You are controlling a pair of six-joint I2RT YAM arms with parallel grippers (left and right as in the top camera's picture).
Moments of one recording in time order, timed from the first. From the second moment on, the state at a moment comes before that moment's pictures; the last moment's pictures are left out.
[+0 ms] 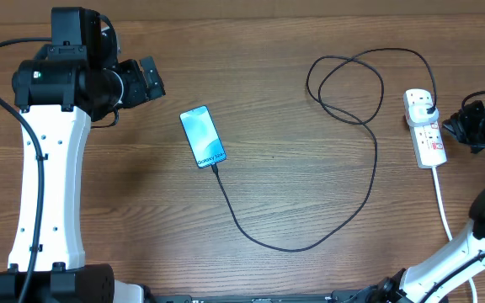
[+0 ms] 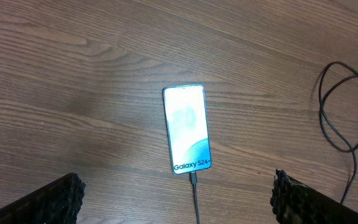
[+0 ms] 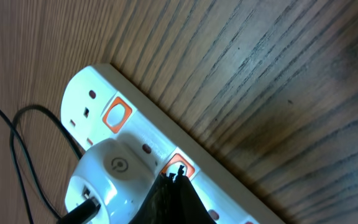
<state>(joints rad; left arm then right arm) 0.00 1.63 1.80 -1.23 0.15 -0.36 -0.64 2.09 1.51 -0.71 -0.46 0.40</state>
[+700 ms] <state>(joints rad) 0.00 1.63 1.80 -1.23 0.16 -0.36 -0.59 2.09 1.50 -0.69 -0.40 0.40</state>
